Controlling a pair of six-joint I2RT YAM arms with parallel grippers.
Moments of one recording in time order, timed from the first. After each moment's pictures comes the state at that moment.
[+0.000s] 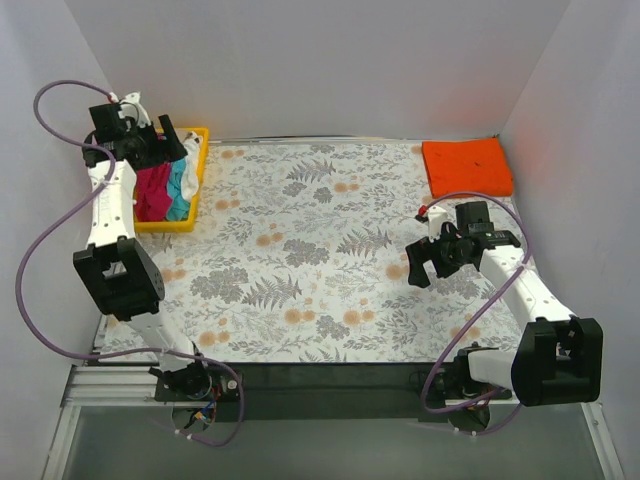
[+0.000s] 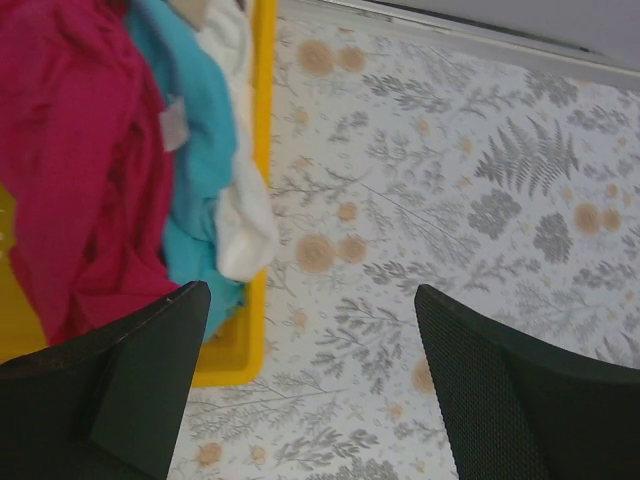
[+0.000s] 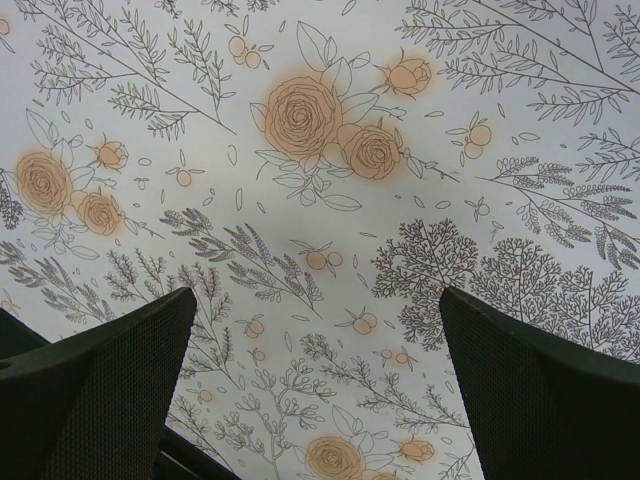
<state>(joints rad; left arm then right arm) 0.23 1.75 1.74 -0.63 0.36 -0.07 0.11 1.22 0.82 -0.70 -0.43 -0.37</state>
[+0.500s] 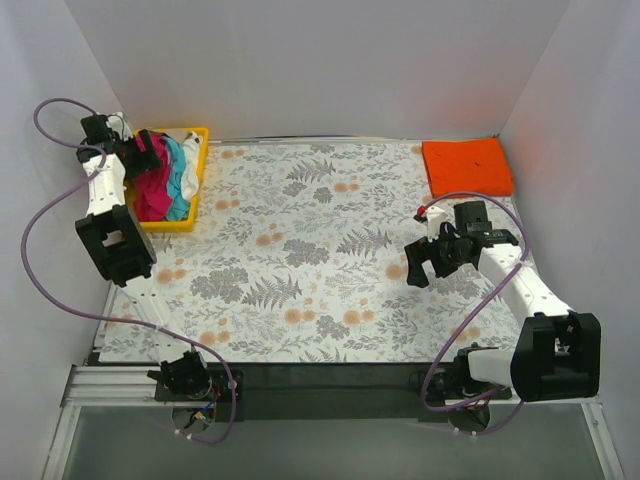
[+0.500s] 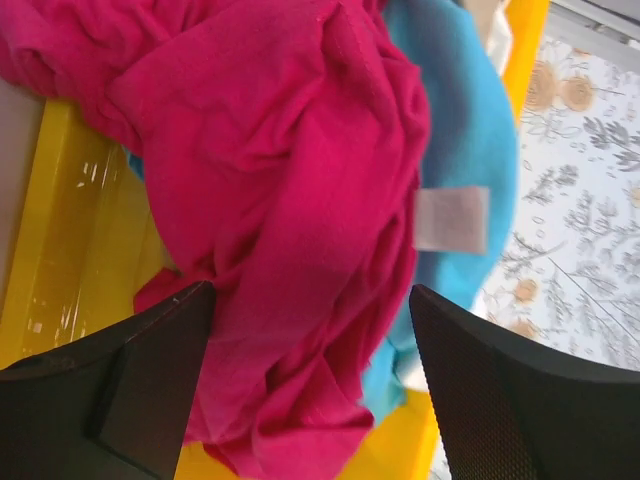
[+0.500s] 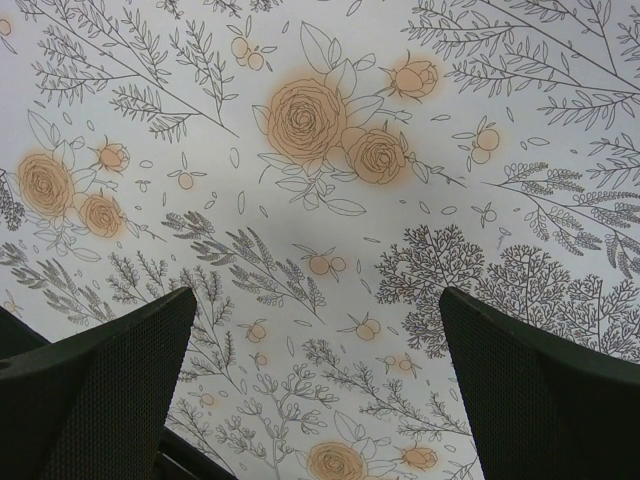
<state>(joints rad) 0.40 2.20 2.07 -0.63 0.27 -0.05 0.11 1.24 0.82 -0.69 -0.44 -0.36</state>
